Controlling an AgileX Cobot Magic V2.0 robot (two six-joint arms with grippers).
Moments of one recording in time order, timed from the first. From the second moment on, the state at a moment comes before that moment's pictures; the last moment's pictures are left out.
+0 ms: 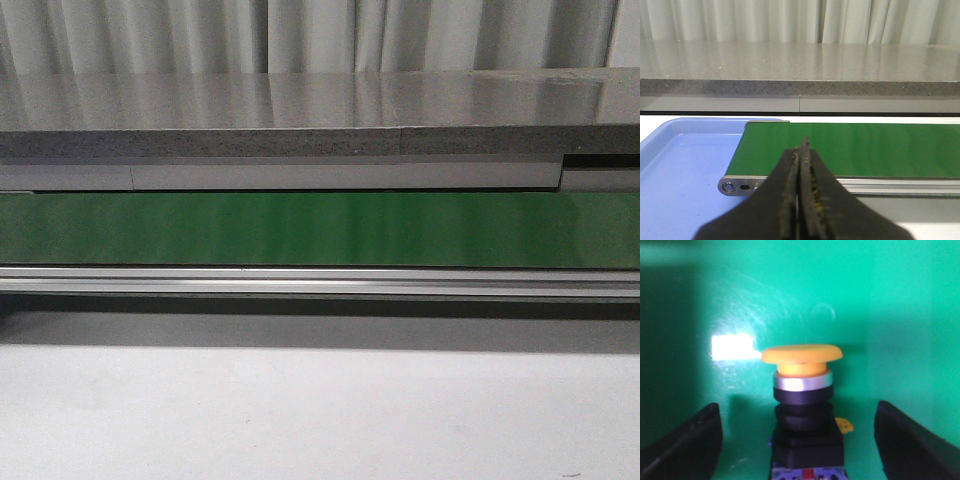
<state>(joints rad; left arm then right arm) -0.08 -0.01 0.00 -0.04 0.11 0.02 -0.57 1.91 -1.21 0.24 0.57 -0.62</state>
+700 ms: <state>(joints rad) -0.08 -0.01 0.00 -0.04 0.11 0.02 -0.57 1.83 -1.28 0.25 0.71 -0.58</state>
